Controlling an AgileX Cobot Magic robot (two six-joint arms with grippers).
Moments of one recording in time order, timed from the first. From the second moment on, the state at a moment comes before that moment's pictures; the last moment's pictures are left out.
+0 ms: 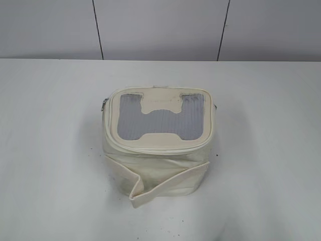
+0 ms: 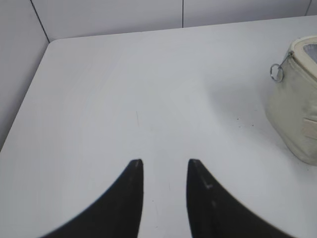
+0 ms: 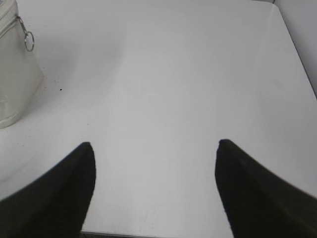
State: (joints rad) left arm -0.02 -0.01 -0.54 -0.07 1.05 0.11; right arm 0.03 -0.01 -0.50 0.02 1.05 -0.11
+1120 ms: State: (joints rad) left arm -0.05 0.03 -0.54 -0.10 1.05 0.11; right arm 0.03 0.09 -0.51 0.05 1.04 -0.11
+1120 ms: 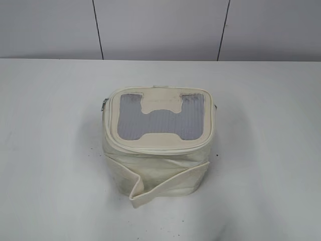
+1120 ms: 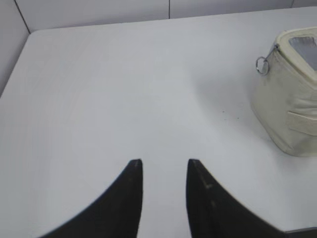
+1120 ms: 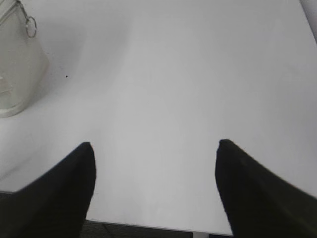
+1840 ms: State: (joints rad) left arm -0.05 0.53 -0.56 -0.49 0.87 0.28; right arm 0.24 0.86 -0.69 0.41 0.62 -0.50
